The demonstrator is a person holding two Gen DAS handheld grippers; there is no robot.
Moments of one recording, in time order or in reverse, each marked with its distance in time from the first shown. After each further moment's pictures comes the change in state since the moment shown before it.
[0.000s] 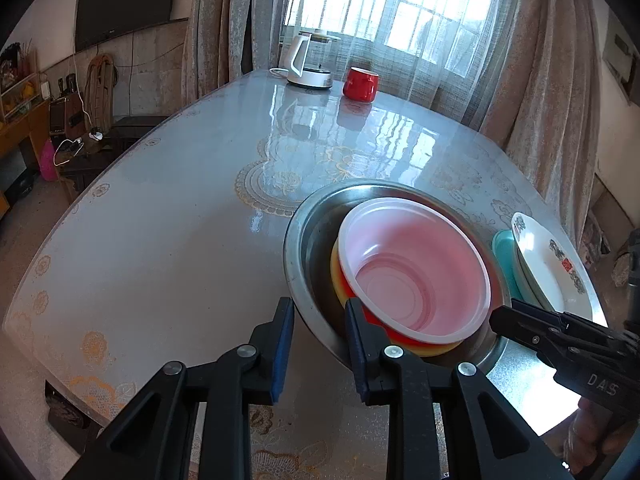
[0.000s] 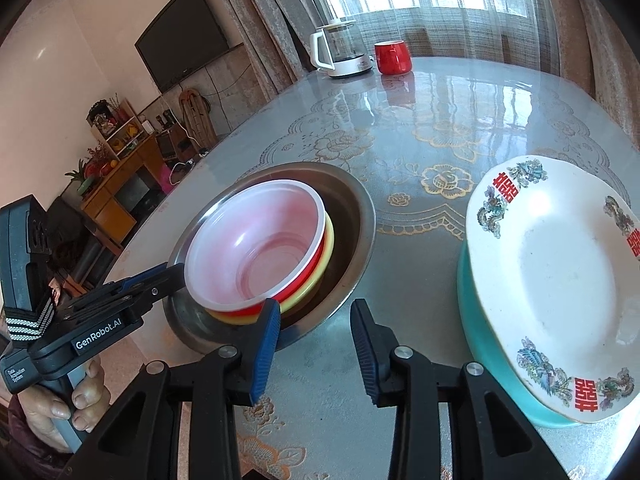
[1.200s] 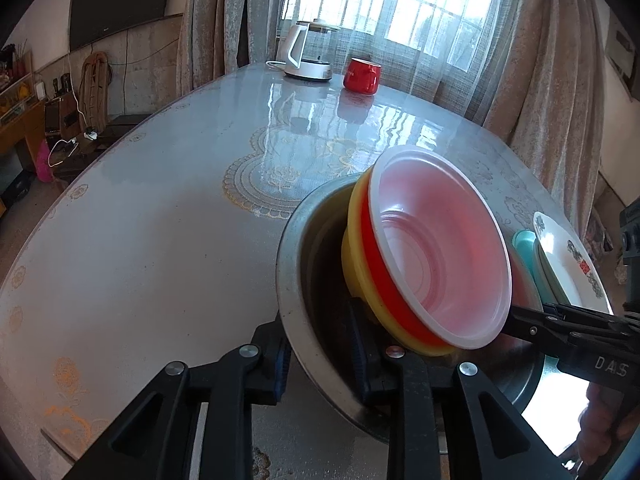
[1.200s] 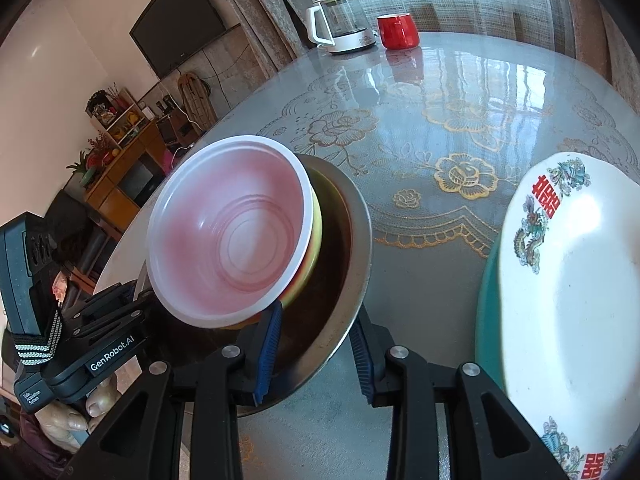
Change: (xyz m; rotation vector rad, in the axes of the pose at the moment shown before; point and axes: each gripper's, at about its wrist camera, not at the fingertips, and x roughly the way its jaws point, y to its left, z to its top) left arm 0.036 0.007 0.007 -0.002 0.013 -0.011; right arm 0.038 -0.012 0.019 0.017 0.088 0.047
